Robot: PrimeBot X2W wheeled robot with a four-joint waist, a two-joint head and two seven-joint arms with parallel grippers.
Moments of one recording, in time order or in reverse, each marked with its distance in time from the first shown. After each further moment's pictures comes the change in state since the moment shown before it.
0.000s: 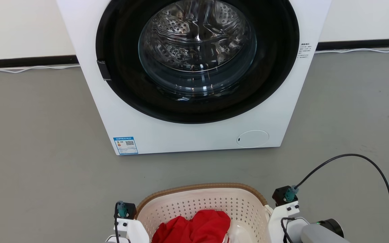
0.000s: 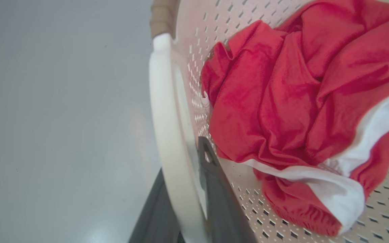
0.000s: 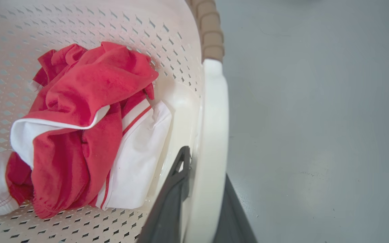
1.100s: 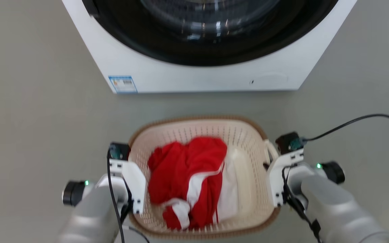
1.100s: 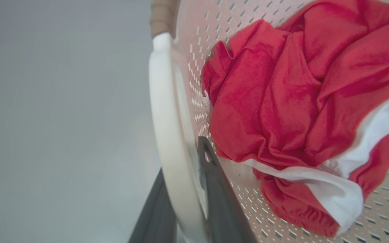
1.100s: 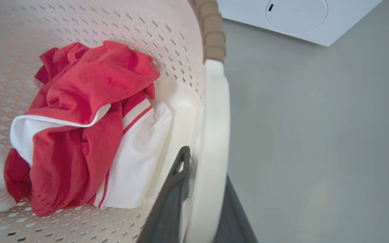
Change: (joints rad) left arm -0.216 0.013 -0.017 -0.003 -0.008 0.029 -0.109; right arm -0.209 -0.003 0.037 0.040 0.006 0.000 -0.186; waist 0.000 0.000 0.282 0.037
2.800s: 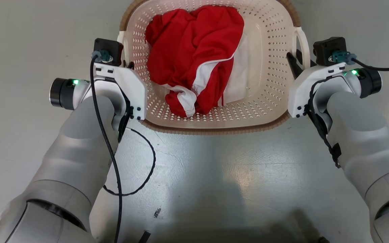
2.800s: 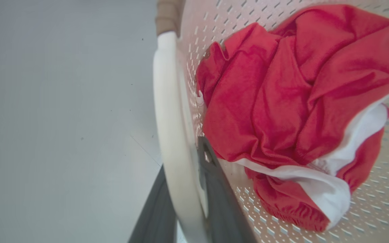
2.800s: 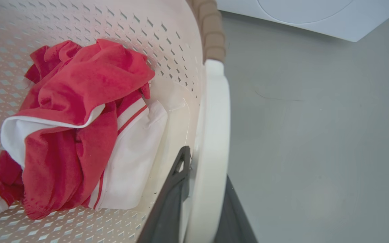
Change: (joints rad) left arm -0.393 0.001 0.000 -0.001 0.002 0.039 -0.216; right arm -0.354 -0.035 -0.269 0.085 -0.264 0.010 -0.276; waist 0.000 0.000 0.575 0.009
